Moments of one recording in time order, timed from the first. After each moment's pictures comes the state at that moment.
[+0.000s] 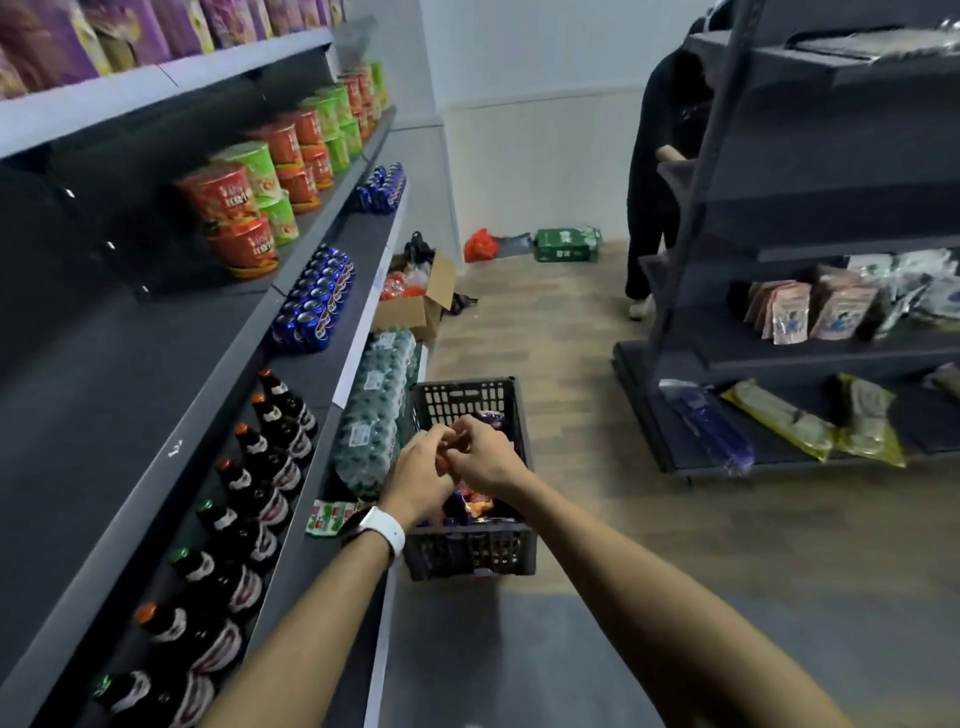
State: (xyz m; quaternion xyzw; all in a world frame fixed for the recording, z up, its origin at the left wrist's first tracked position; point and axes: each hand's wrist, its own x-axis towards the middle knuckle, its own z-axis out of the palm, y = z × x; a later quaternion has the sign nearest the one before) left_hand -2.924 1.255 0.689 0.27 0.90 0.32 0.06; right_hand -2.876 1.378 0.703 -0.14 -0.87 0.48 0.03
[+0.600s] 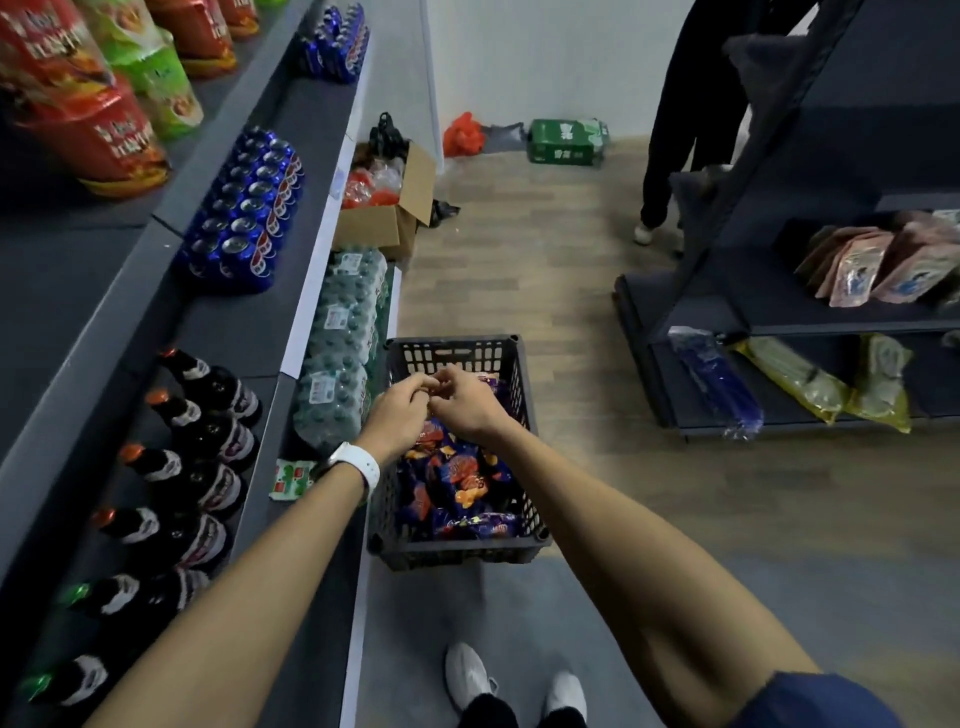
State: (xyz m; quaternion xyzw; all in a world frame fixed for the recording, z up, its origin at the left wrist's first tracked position) left_hand -3.164 1.316 0.593 0.18 0.89 0.38 0.20; right_hand -3.109 1.435 0.606 -0.19 -0.85 0.48 -0.06
